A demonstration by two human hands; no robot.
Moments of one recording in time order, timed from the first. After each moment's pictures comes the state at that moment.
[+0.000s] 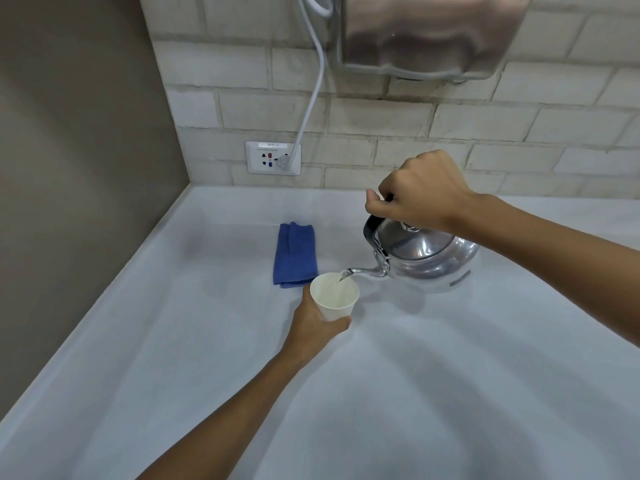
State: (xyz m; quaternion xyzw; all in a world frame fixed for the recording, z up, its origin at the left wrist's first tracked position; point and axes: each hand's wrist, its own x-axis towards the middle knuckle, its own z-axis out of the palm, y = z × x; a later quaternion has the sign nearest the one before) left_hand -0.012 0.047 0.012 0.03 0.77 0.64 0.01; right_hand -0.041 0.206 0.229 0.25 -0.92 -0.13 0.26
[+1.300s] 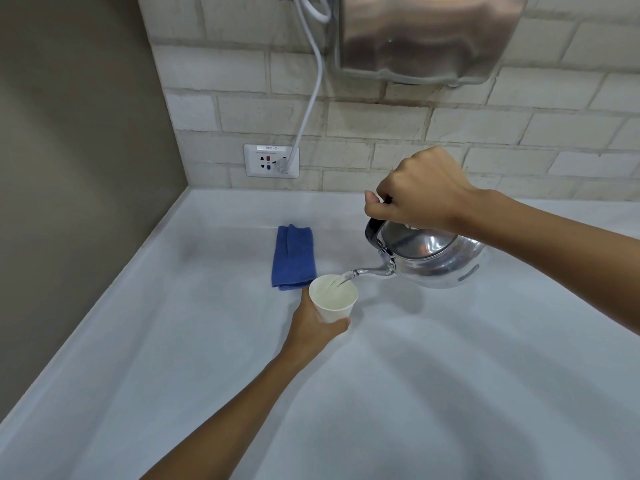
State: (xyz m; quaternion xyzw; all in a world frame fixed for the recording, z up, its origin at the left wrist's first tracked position) left_hand -0.012 0.049 0.013 0.03 0.77 0.64 0.00; right_hand -0.034 0.204 0.239 0.29 -0.90 -0.16 0.27
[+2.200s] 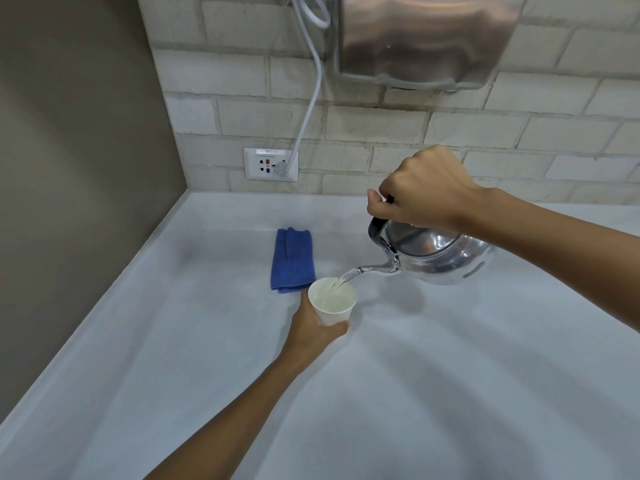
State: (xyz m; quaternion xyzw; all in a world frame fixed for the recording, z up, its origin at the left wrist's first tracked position) left_hand -0.011 0.048 0.015 0.04 0.77 0.63 0.01; right_hand -0.033 0.207 0.244 0.29 -0.90 -0.18 0.28
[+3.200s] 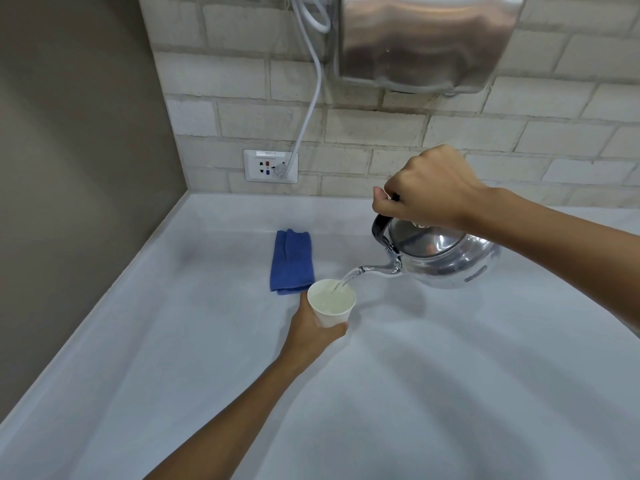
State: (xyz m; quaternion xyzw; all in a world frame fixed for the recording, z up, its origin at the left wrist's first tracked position) left_hand -0.012 0.048 0.013 0.04 0.77 0.64 0.01; right_hand -0.034 0.213 0.249 0.28 -0.90 -0.19 0.27
